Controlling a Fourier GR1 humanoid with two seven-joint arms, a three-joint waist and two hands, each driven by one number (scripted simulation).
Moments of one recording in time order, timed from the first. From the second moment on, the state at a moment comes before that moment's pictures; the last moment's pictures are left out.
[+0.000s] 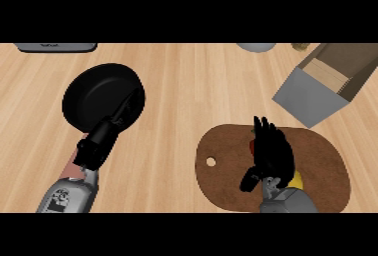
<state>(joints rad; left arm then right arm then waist) -0.19 0.16 -0.16 -1.54 -0.07 -0.10 0.08 -0.16 -0.03 0.34 -1.59 1.10 0.25 0.85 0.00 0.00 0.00</state>
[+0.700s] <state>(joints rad) -0.19 0.13 -0.12 -1.57 -0.09 -0.14 0.11 -0.16 -0.05 0.29 -1.52 1.12 0.24 0.79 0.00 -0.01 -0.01</state>
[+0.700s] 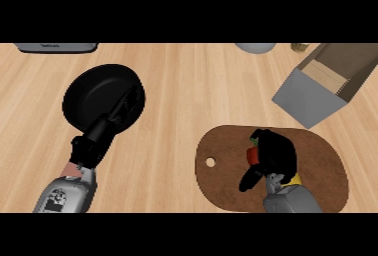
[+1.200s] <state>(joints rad) -0.17 0.13 -0.11 -1.54 -0.10 -0.15 0.06 -0.16 -0.14 0.33 -1.51 1.17 0.17 0.62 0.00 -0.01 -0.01</state>
